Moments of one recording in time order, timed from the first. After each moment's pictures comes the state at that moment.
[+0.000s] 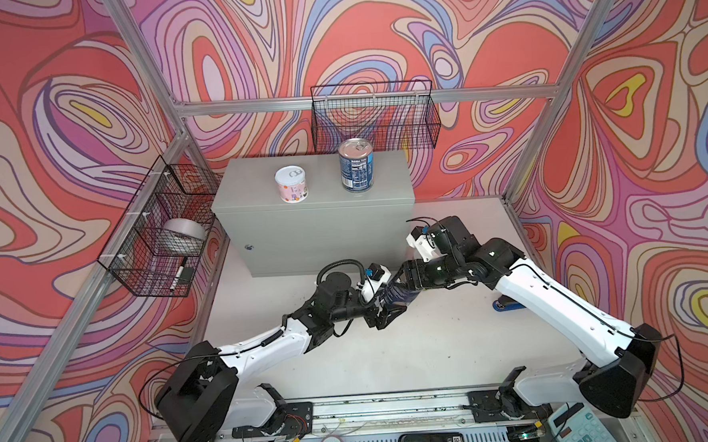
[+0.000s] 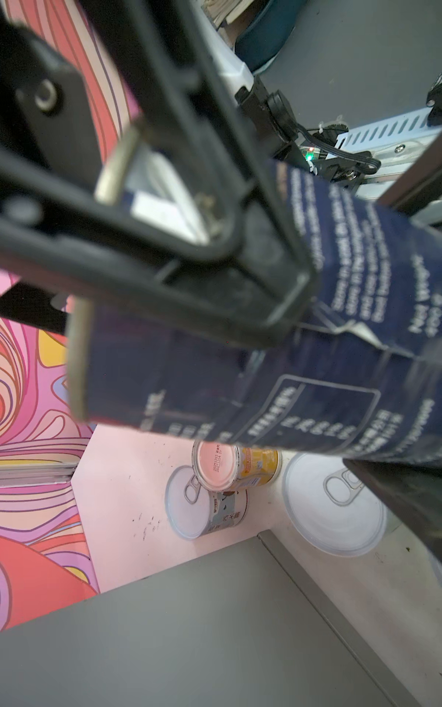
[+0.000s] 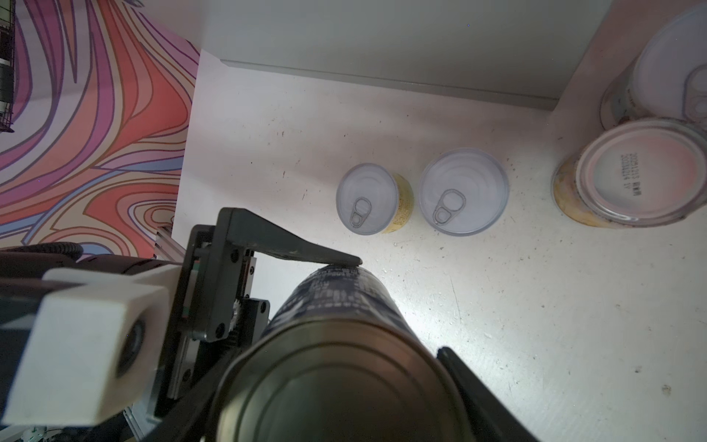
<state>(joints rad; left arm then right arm) -0.75 1.32 0.64 0.36 0.50 -0.13 0.62 1.35 1.36 -0.92 -0.34 0.52</state>
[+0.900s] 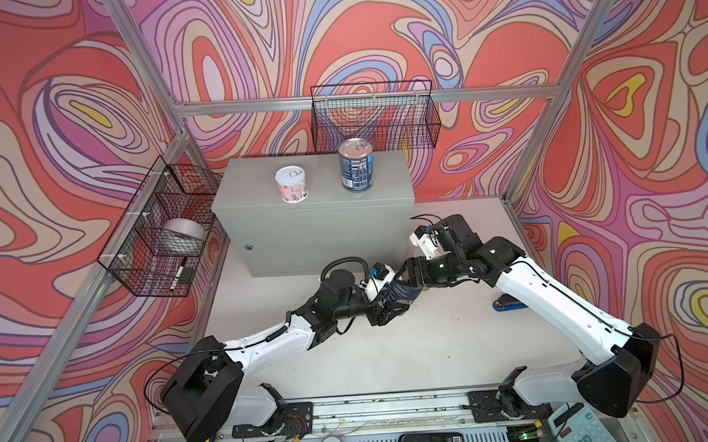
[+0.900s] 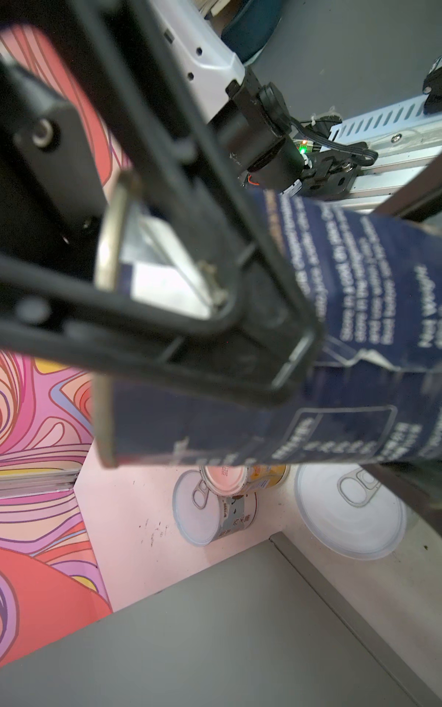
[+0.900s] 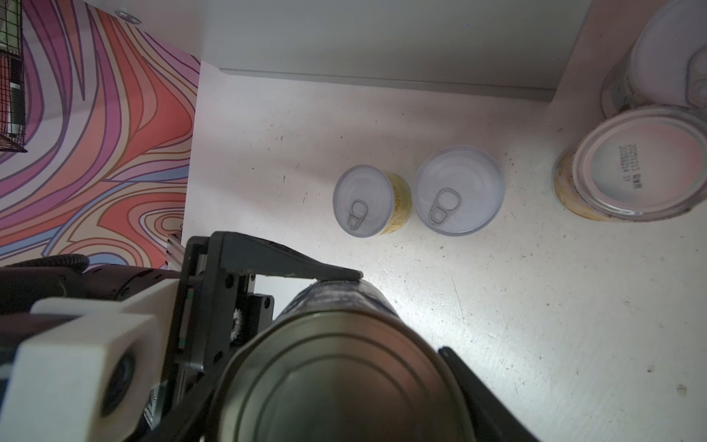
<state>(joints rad) -0.76 1.35 0.68 0.36 0.50 -0.09 0.57 1.36 1.34 -0.90 -0.39 0.53</state>
